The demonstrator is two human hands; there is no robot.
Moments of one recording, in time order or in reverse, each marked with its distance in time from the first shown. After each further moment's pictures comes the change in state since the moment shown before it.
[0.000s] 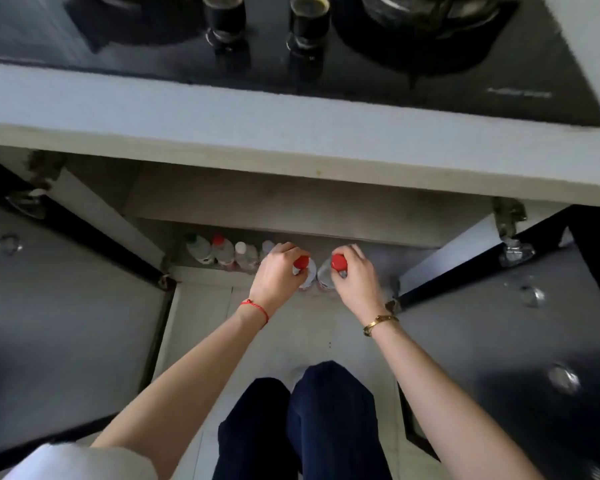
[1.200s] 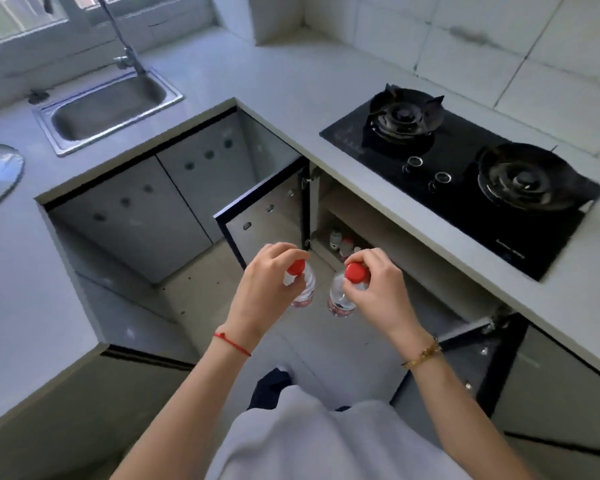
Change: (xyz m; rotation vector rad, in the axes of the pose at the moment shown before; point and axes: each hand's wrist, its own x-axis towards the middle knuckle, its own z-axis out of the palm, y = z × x) left_hand -0.365 0.366 -0.336 0.185 0.608 -0.454; right_hand -0.234 -0.294 -0.357 0.193 -0.444 -0.645
